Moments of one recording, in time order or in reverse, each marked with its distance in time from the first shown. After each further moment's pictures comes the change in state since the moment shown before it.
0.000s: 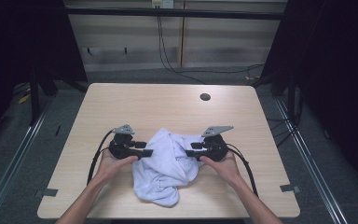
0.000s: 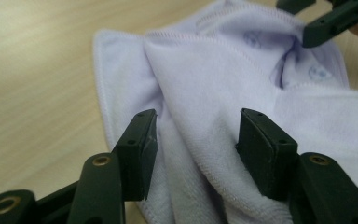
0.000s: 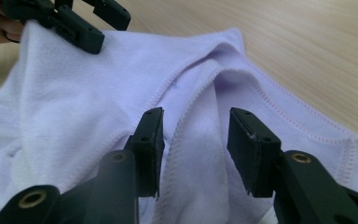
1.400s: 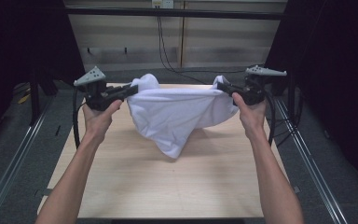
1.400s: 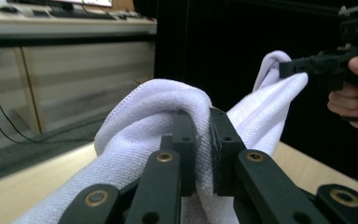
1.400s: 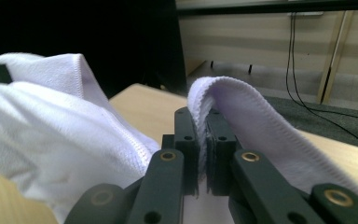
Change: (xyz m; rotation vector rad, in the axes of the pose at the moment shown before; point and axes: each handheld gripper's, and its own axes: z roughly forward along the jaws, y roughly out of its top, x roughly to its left) left arm -0.002 0.138 -0.115 -0.505 0.163 0.062; right arm -0.073 0.124 -0.118 -0.394 -0.208 0.157
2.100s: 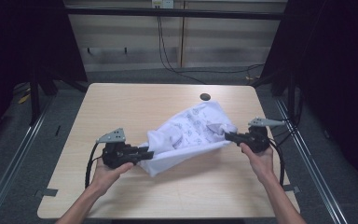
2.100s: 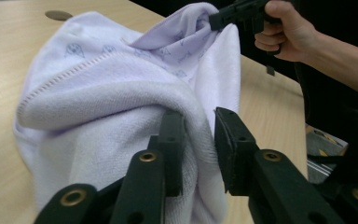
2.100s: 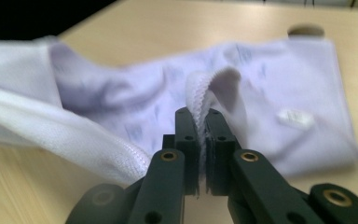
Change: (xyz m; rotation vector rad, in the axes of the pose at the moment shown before) left arm -0.064 -0.145 -0.017 0.280 -0.314 -0.054; right arm -0.014 -0.146 -0.040 0.228 0.025 0.000
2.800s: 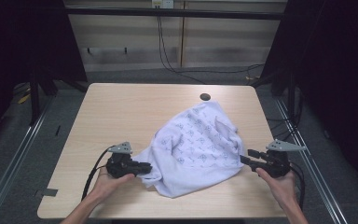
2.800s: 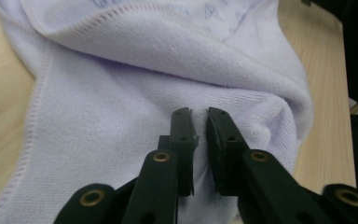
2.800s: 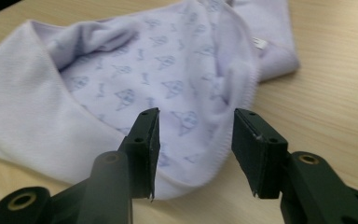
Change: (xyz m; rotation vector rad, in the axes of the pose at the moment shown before) left arm 0.018 -0.046 0.029 0.222 0.029 -0.047; right arm 0.011 -0.051 -0.056 0.032 -0.101 -0.020
